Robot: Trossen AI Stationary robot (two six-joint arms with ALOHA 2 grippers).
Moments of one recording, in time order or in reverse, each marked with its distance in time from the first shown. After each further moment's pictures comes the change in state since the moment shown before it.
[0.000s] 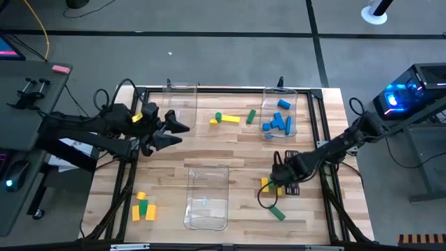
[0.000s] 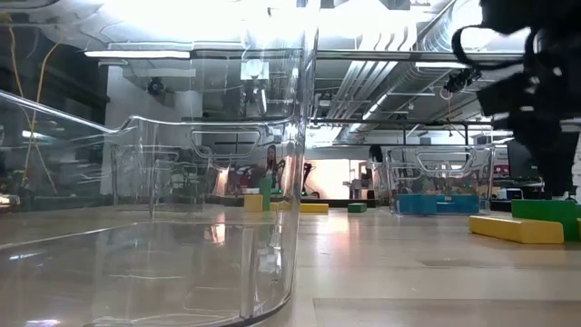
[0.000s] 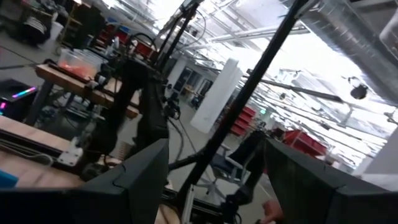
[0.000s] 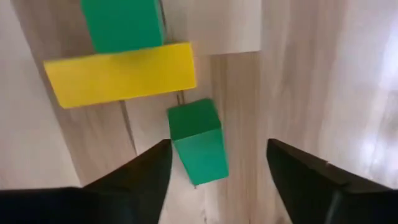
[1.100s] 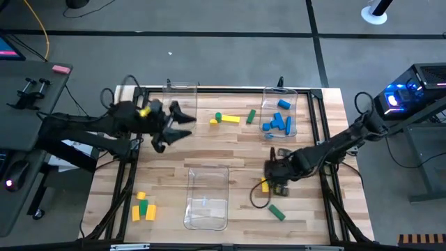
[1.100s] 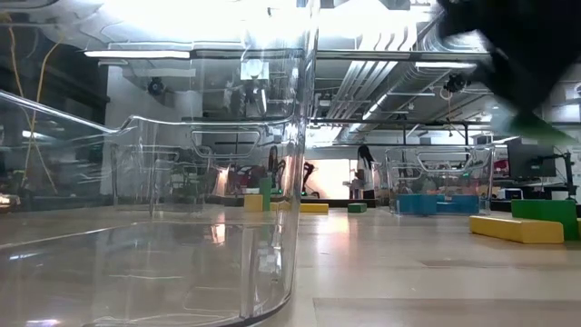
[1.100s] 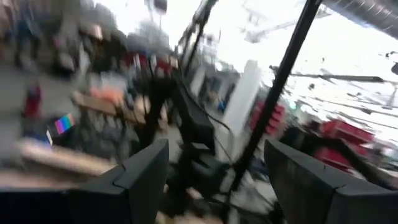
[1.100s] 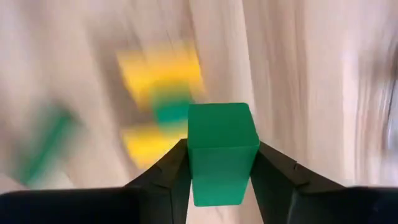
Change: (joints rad) left arm 0.085 0.075 -0.001 0.101 -0.012 0.206; right arm -0.019 -0.007 0.249 -0.013 0.091 0.082
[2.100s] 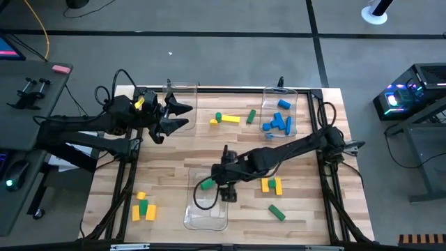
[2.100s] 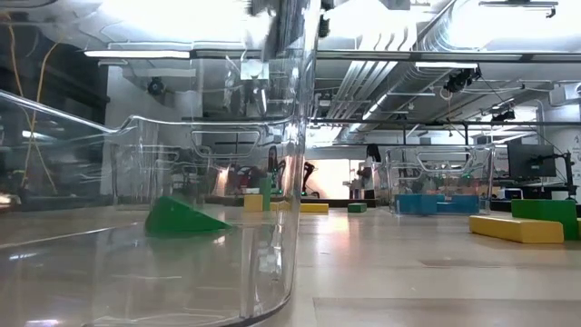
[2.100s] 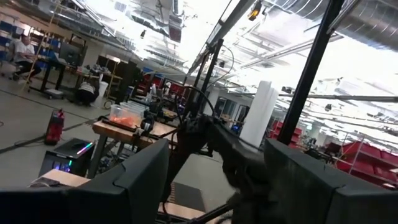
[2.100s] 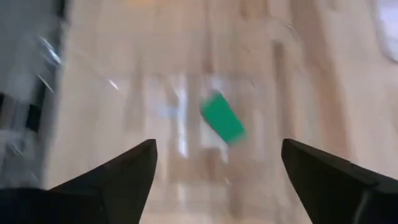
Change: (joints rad) left arm 0.084 -0.028 0.000 0.029 -0.002 -0.022; right arm -0.126 0.524 0.775 0.114 0.006 -0.310
